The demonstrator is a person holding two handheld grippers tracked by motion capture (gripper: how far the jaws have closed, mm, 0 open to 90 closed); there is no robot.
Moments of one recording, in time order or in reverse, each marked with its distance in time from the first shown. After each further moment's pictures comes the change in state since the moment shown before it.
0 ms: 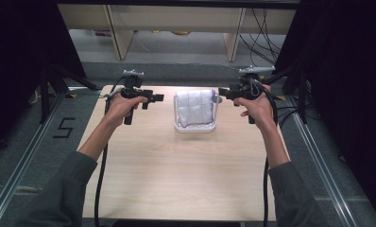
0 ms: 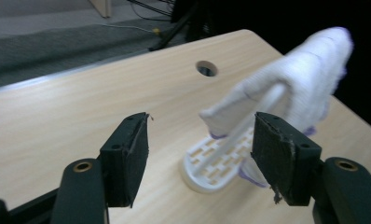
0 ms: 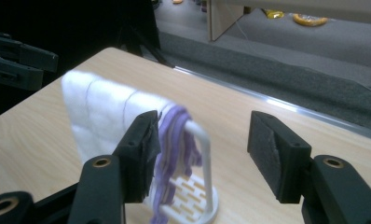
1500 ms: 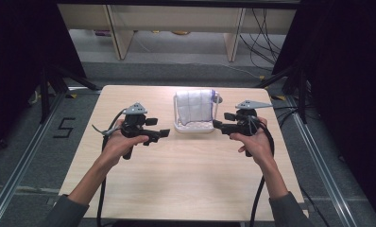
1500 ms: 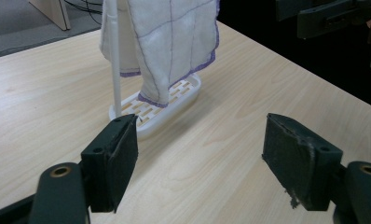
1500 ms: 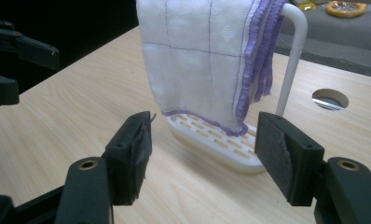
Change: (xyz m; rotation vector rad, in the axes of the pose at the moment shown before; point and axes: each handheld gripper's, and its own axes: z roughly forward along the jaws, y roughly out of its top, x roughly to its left) left arm -0.071 -0.080 -0.034 -0.027 -0.110 0.160; right arm 0.043 -0.081 -0.018 -0.005 0.091 -0.028
